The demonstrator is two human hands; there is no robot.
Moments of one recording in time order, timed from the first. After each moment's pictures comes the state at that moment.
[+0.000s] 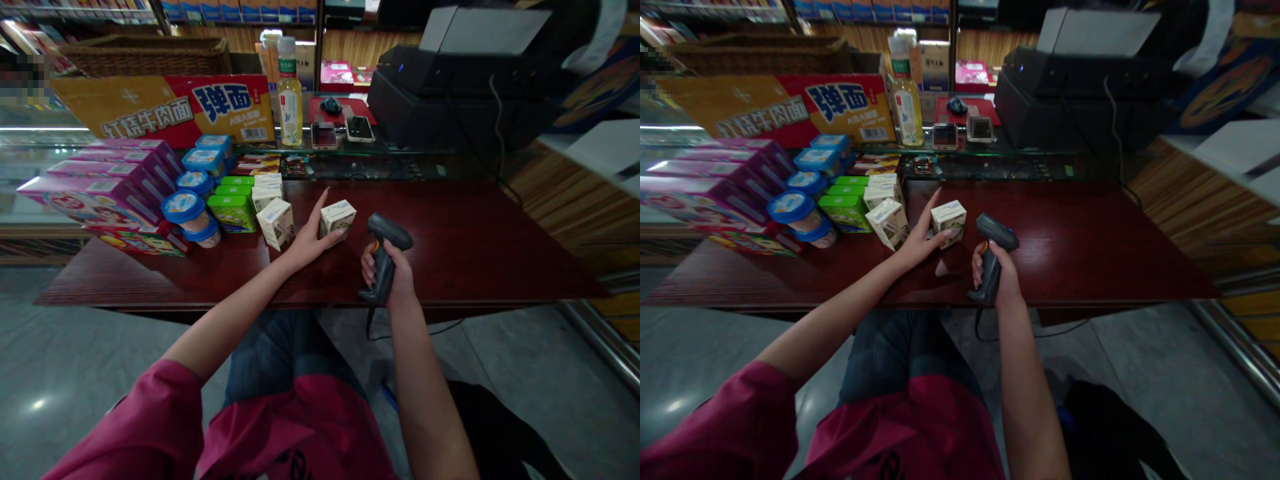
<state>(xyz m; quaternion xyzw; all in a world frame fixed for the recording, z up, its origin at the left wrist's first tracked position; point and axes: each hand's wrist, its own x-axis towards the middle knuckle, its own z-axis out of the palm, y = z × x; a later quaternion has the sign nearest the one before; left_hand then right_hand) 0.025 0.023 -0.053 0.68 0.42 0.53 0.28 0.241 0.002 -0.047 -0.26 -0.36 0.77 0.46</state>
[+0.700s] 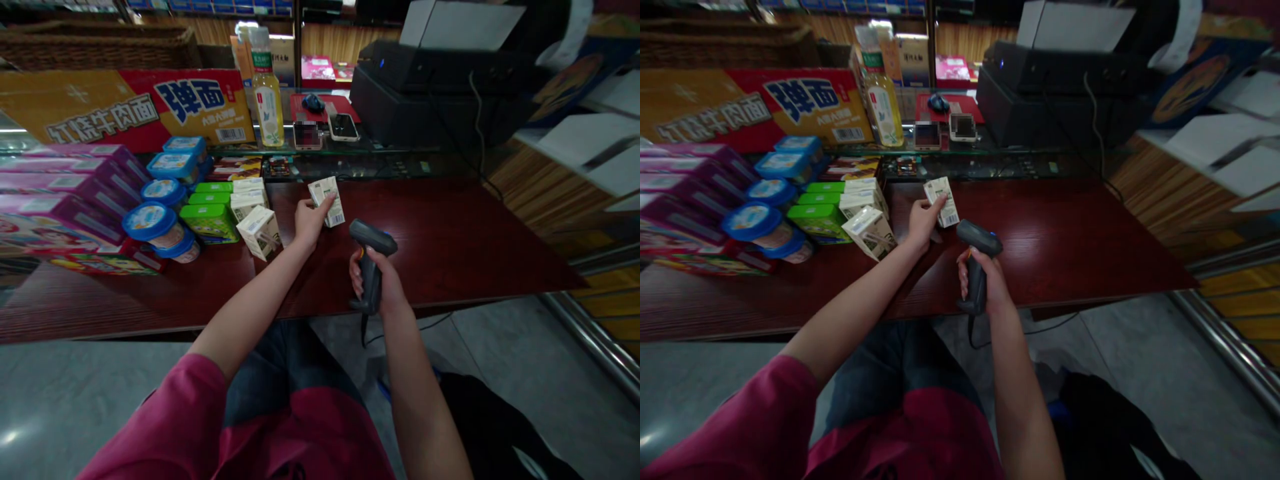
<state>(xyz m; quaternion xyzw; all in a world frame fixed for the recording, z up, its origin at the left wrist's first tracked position) 0.067 0.104 -0.055 0.34 0.63 0.62 0.33 0.239 0.004 -0.051 -0.30 -0.34 0.77 0.44</state>
